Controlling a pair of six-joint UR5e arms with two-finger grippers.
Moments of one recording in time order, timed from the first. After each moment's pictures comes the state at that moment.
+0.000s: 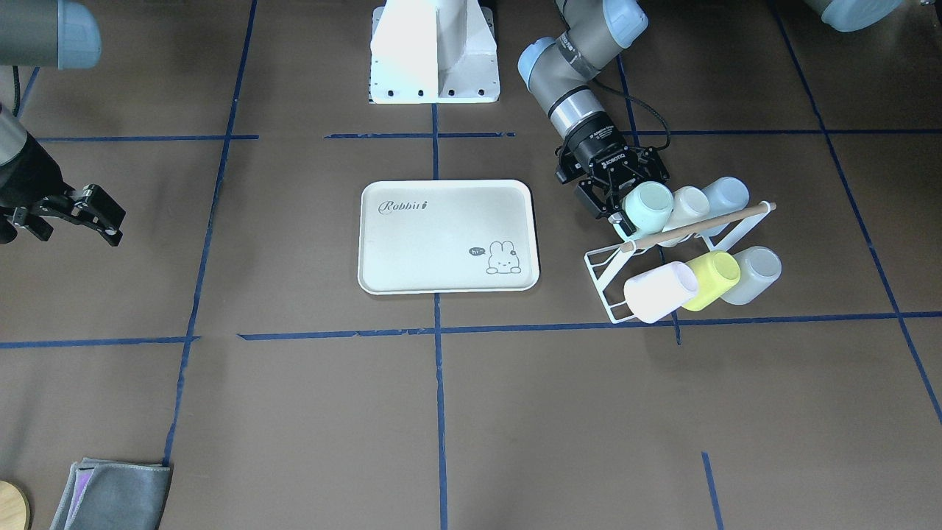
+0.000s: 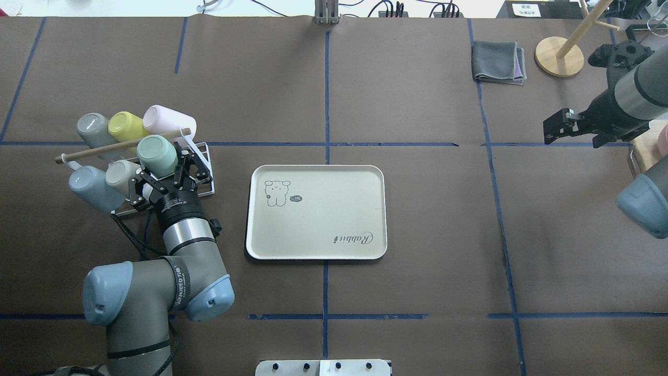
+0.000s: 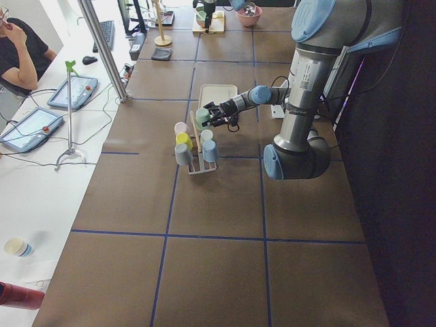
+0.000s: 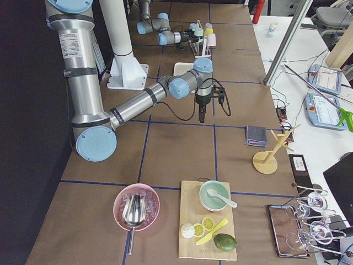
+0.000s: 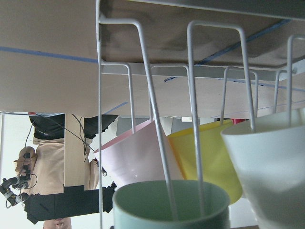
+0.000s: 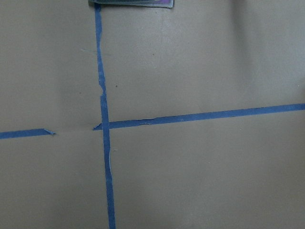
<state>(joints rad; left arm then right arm) -0.25 -1.96 -1.88 -0.85 -0.43 0.81 1.02 -1.43 1.95 -1.56 2.10 0.85</state>
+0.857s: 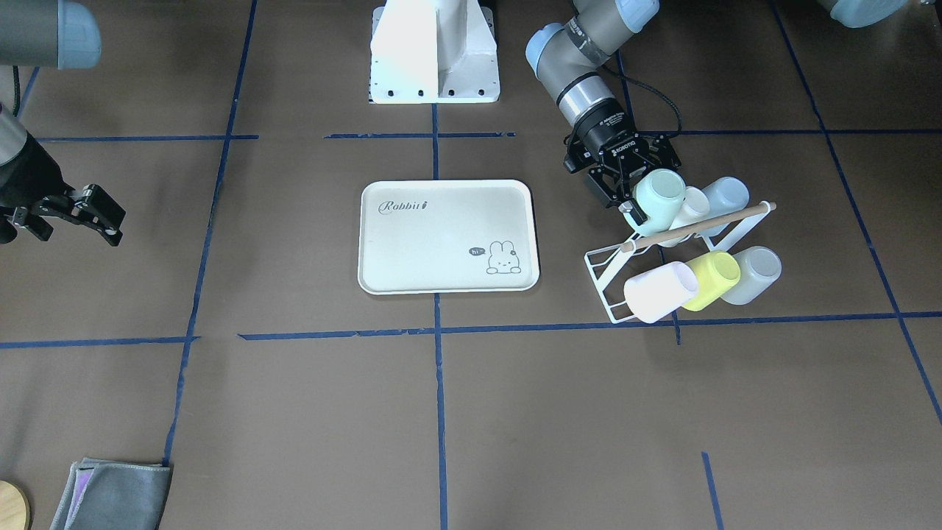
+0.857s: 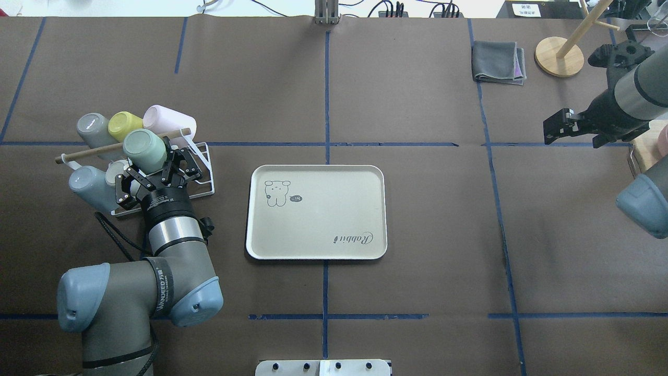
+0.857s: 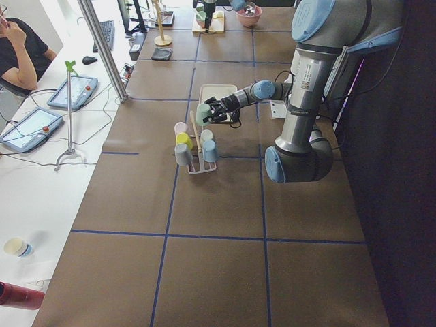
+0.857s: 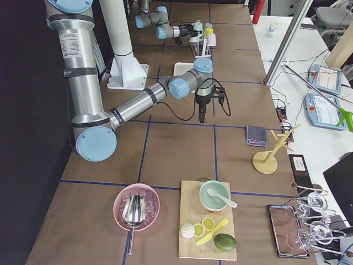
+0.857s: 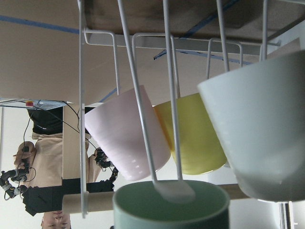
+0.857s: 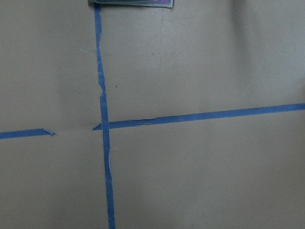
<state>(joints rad) -0.25 -1.94 -1.99 -0.82 -0.43 0.81 1.02 -1.43 1.95 -1.56 2.10 0.85</state>
